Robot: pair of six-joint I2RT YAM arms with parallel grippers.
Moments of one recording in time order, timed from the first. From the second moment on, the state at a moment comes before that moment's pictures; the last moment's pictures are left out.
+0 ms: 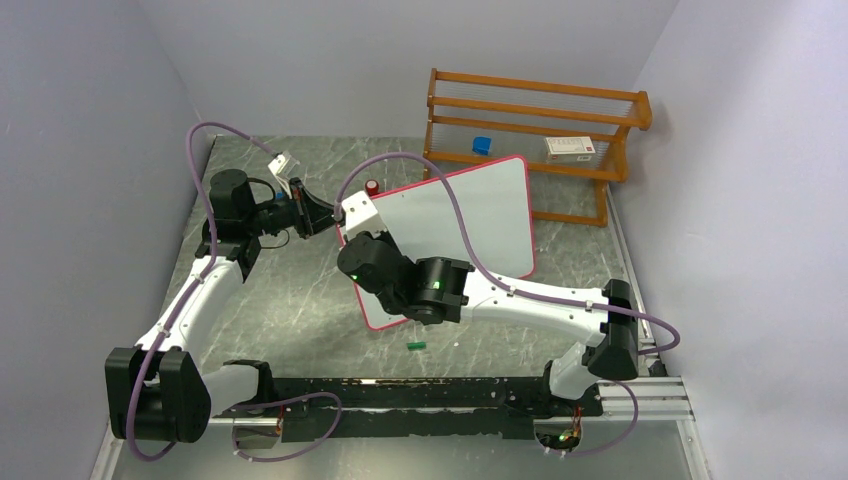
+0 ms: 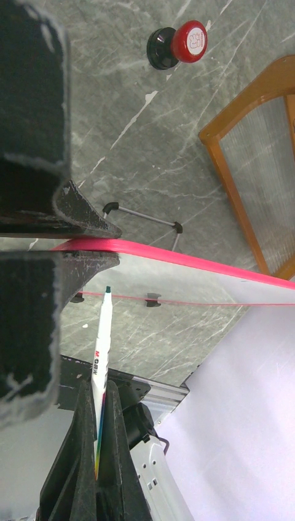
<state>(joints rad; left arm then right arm) -0.08 1.16 0.80 0.13 1.02 -0.28 1.33 1.58 1.50 -0.47 0.80 0.21</state>
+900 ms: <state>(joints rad) -0.08 1.16 0.80 0.13 1.02 -0.28 1.32 1.60 1.50 -0.45 0.80 0.18</state>
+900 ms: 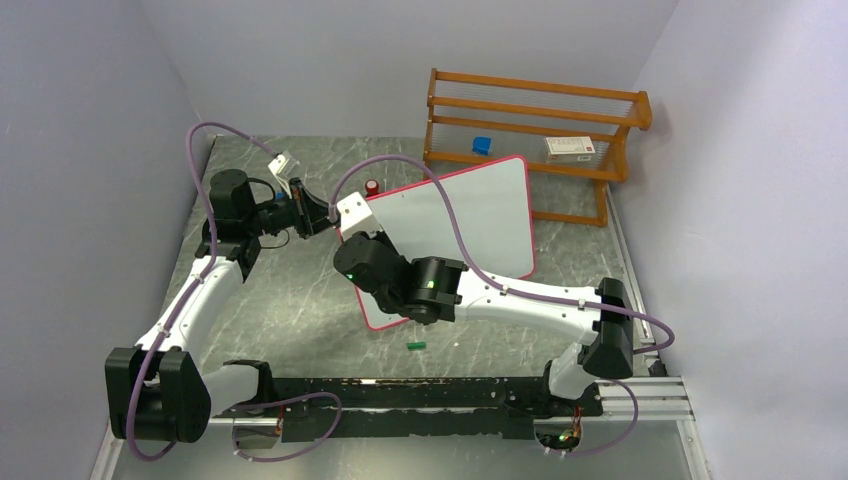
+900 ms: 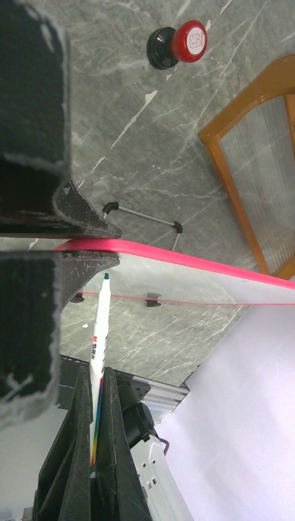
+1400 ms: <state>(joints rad) -0.08 1.16 0.80 0.13 1.02 -0.28 1.30 1.61 1.50 -0.45 0.80 0.17</state>
